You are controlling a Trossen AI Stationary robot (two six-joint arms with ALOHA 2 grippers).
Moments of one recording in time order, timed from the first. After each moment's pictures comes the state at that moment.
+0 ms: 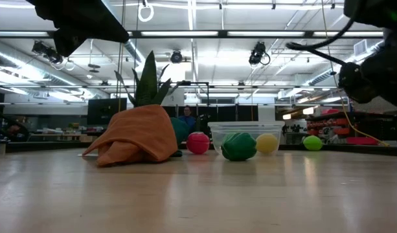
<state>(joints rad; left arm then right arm) -0.63 1.29 0.74 -0.11 -0.80 -0.87 0.45 1.30 0.63 -0.65 -0.12 1.52</state>
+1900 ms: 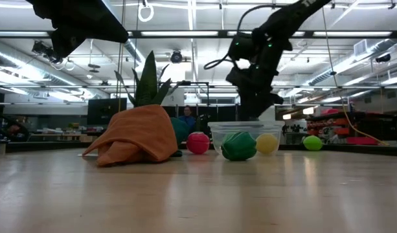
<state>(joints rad) -0.63 1.29 0.74 -0.11 -0.80 -0.91 -0.47 1.68 1.21 -0.65 -0.04 0.43</state>
